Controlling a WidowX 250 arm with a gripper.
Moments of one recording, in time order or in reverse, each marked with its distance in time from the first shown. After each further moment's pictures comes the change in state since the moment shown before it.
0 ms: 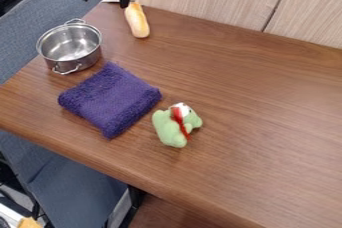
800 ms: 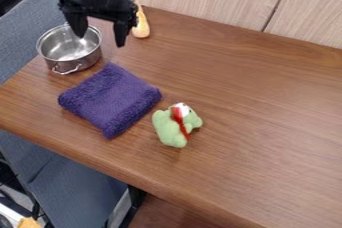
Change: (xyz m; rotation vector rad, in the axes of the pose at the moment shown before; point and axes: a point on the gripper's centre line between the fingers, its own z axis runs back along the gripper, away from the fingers) arm -0.069 -0.007 0.014 -0.089 0.086 -0.119
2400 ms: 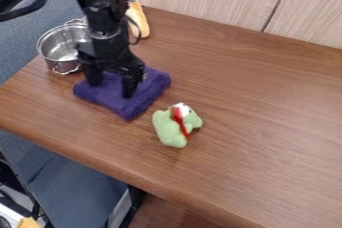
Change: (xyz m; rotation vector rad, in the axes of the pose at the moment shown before) arm -0.032 -0.043 -0.064 -0.110 0.140 -0.175
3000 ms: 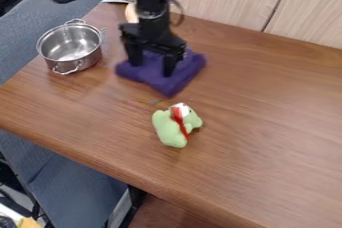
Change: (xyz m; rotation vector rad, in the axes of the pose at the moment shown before) arm 0.056 -0.047 -0.009 -0.032 -0.001 -0.029
